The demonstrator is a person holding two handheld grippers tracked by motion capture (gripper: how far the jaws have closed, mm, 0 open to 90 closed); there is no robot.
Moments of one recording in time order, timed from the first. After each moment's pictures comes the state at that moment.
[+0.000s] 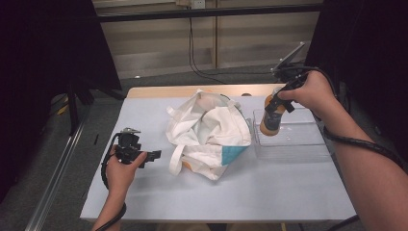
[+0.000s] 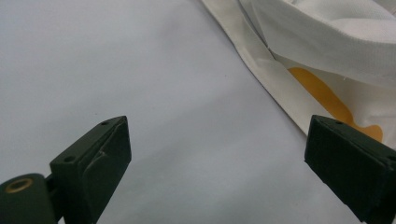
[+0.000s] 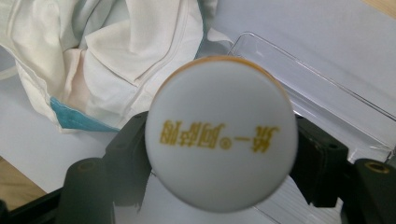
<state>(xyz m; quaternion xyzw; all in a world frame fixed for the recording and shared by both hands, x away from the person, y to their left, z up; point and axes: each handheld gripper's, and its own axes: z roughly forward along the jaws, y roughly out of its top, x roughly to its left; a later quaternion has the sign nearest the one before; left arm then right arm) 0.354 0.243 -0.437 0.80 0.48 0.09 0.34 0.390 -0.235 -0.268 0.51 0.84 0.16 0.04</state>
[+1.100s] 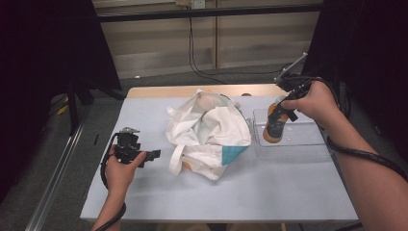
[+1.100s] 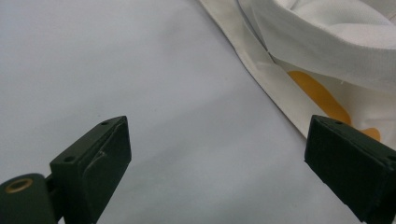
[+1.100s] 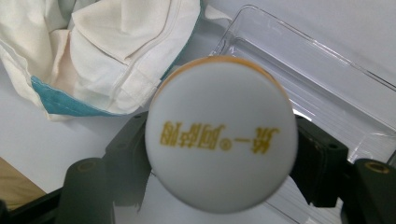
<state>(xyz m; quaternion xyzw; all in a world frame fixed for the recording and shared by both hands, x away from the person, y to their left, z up) 0.354 0.244 -0.436 0.80 0.49 0.09 0.35 0.377 -0.243 -0.287 0.51 0.84 0.16 0.04</state>
